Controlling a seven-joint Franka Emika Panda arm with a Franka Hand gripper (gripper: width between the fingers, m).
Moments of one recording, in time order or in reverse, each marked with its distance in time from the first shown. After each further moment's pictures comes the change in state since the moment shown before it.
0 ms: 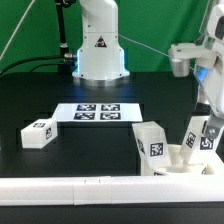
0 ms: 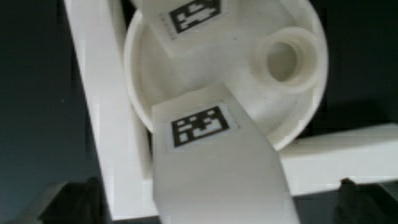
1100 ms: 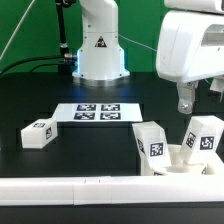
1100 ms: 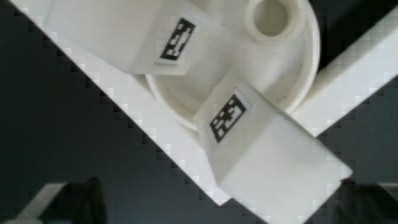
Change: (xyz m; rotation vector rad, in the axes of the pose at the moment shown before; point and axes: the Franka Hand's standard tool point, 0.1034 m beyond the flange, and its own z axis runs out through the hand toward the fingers) arm -0.017 0.009 -0.030 -0.039 0.089 0.599
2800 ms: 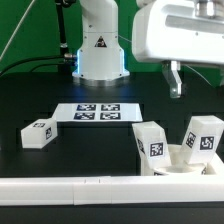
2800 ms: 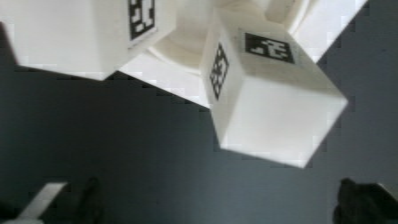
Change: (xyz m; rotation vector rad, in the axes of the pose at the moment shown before) arm -0.006 0.001 -0.019 -0.099 0.309 0.470
